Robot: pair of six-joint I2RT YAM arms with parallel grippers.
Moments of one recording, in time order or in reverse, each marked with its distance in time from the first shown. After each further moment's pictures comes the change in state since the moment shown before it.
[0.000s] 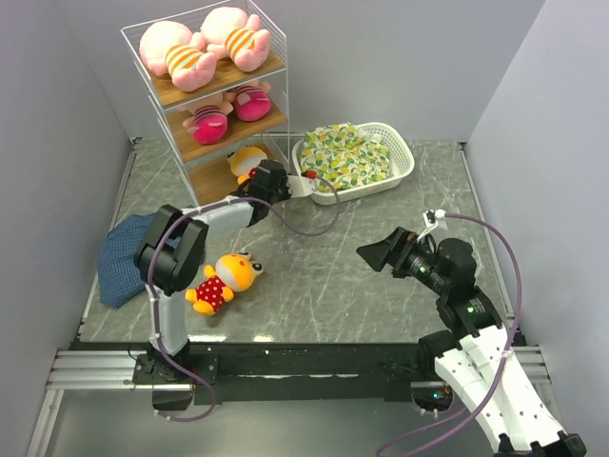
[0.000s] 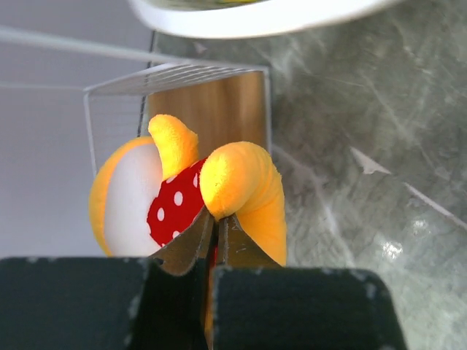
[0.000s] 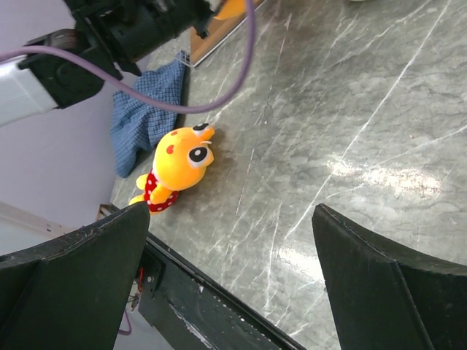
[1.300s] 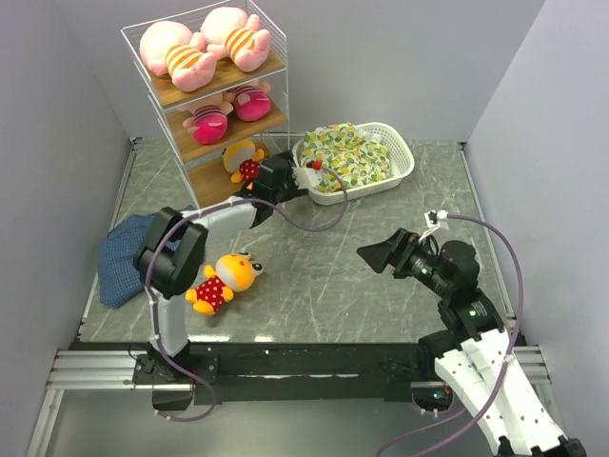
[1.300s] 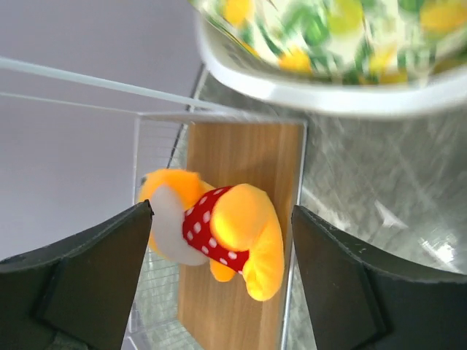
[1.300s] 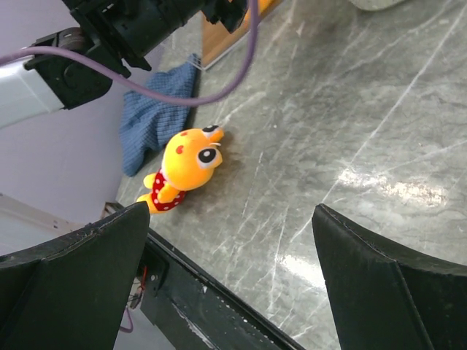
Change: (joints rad) left arm -0.030 0.010 0.013 0.125 -0.035 -0.029; right arm 0.000 -0.029 0.002 0.010 -0.016 -0.003
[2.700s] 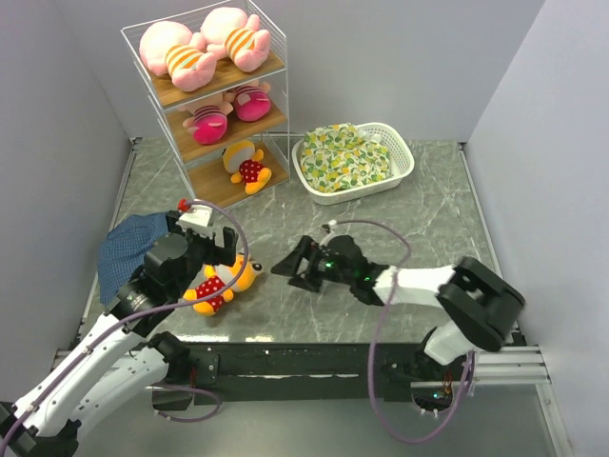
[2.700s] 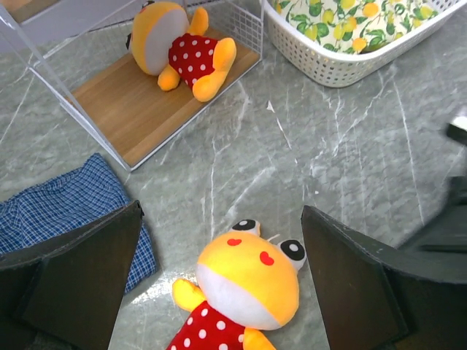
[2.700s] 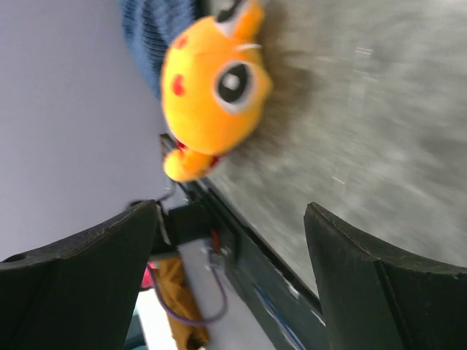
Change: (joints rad) left arm -0.072 -1.316 -0.617 -0.558 -0.115 -0.985; right arm 0.530 0.934 -0.022 0.768 0.120 0.519
